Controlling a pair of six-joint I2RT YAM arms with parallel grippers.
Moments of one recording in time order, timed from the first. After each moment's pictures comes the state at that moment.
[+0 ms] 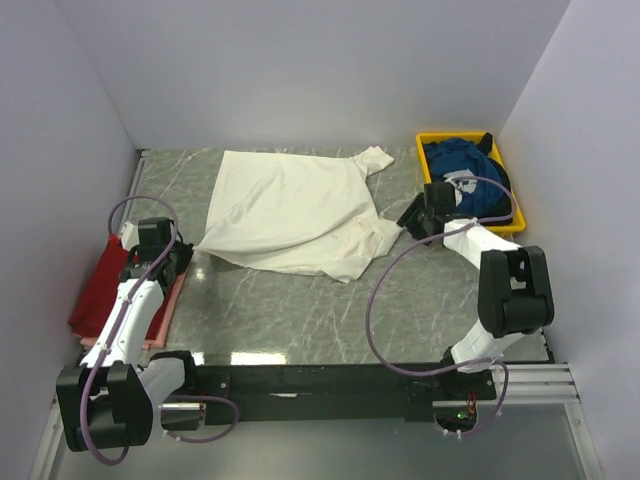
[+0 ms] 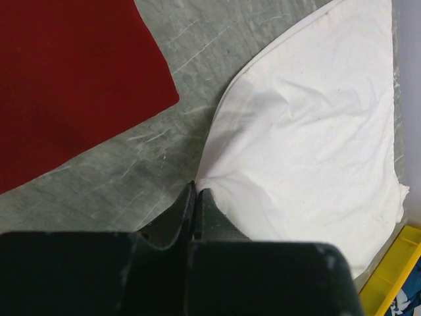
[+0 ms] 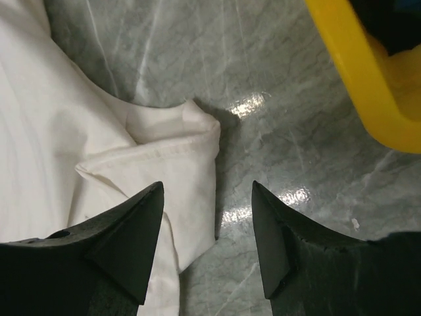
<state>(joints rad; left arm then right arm) 0.08 1.03 0.66 -0.38 -0.17 -1.06 0.10 1.61 0.95 -0.17 0.05 0.73</state>
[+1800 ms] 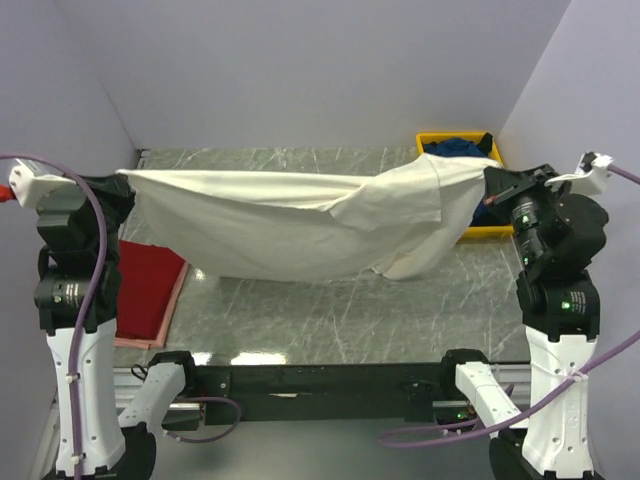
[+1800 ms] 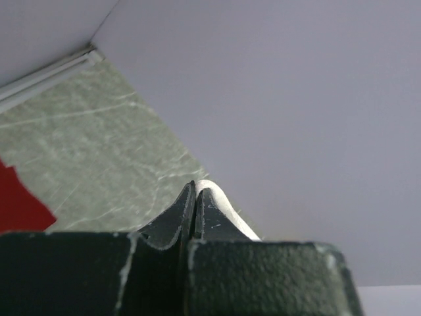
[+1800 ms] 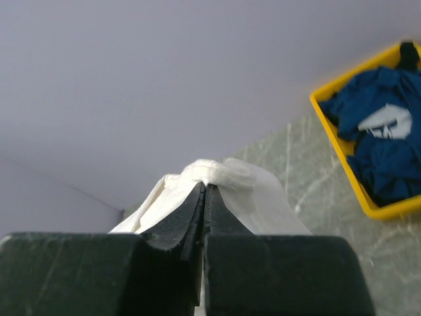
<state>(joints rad) 0.08 0.82 1.38 -0.68 -0.28 -0.86 -0.03 0.81 1.35 -0.58 0.02 0.66</state>
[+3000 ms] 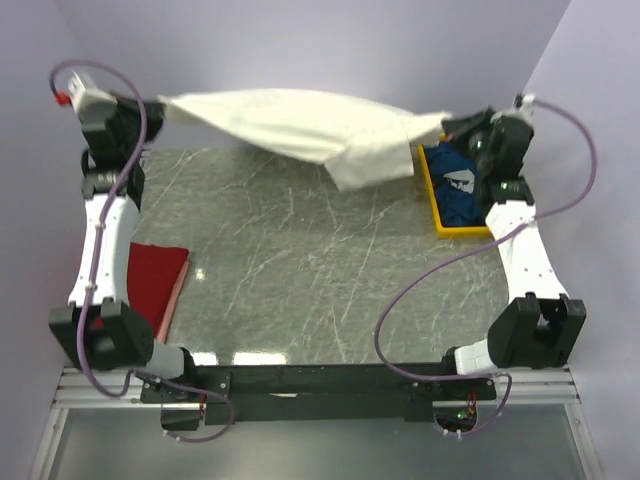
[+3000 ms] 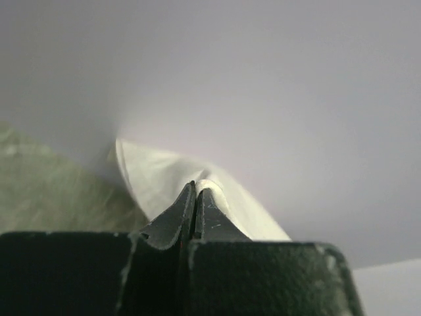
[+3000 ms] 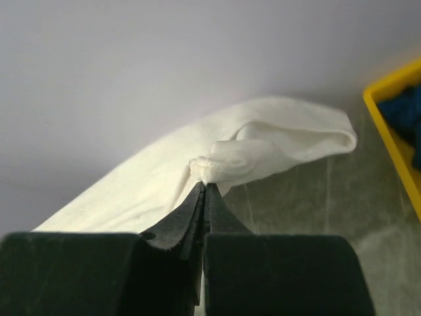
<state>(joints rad) 0.14 1.51 1.64 -0.10 0.05 -0.86 -0.05 1.46 1.49 -0.03 -0.13 0.78</state>
